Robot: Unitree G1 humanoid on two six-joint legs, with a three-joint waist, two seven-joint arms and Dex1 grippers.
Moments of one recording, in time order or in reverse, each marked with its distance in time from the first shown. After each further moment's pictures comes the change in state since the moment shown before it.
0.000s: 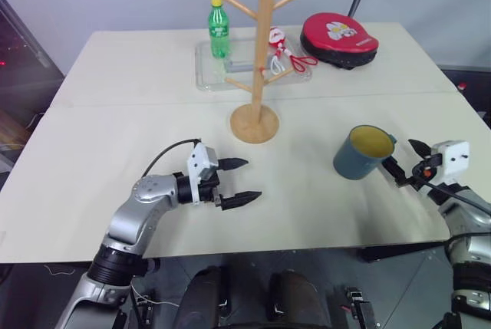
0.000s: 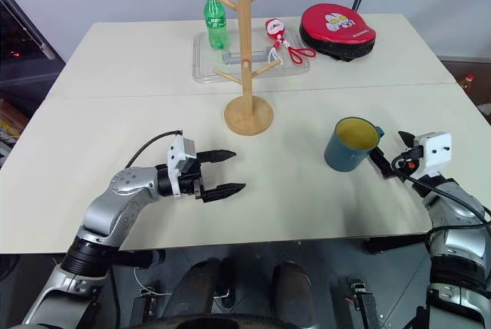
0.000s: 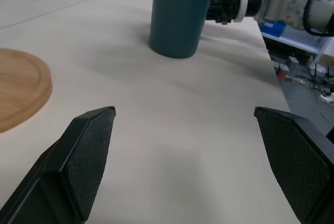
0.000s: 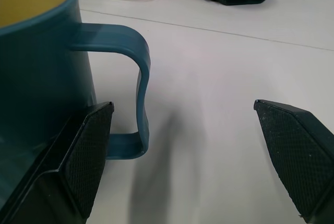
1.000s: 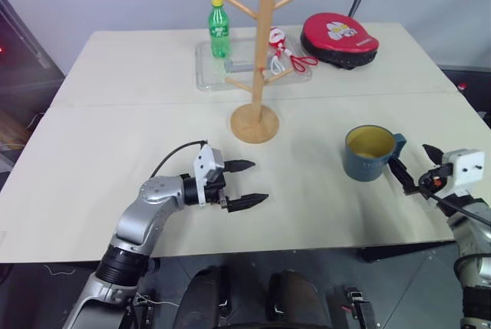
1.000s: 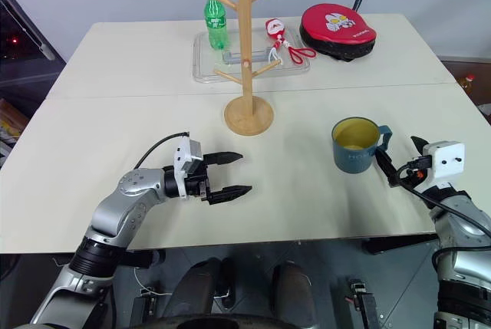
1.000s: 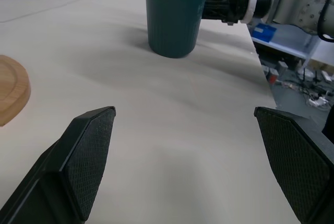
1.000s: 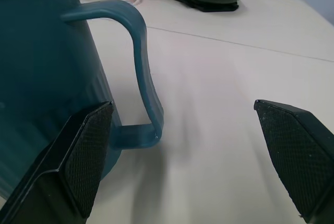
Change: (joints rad) left arm -0.003 -0.045 -0.027 0.014 0.018 0.000 -0.004; right arm 0.193 0.020 -0.054 -0.291 0.021 0.079 -0.134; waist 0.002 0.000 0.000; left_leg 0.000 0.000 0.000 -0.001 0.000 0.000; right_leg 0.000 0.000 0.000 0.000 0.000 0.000
